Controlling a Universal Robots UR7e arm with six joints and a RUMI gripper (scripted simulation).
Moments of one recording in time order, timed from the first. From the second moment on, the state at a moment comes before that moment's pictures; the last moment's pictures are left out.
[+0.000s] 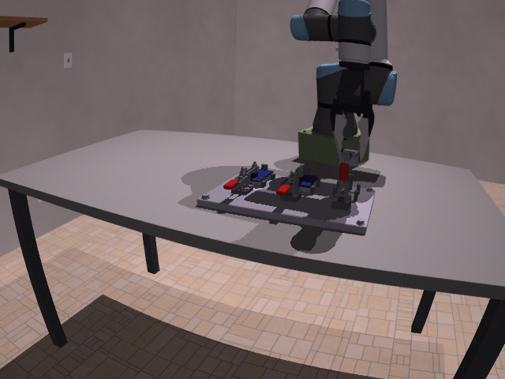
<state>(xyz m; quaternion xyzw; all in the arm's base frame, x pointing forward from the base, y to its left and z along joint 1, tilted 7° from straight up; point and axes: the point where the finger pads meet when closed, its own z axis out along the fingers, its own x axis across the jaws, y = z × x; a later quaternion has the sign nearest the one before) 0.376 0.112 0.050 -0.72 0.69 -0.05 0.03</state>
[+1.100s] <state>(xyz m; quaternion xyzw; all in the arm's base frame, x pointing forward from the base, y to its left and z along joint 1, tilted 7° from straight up) 0.376 0.123 0.050 -0.72 0.69 -0.05 0.03</state>
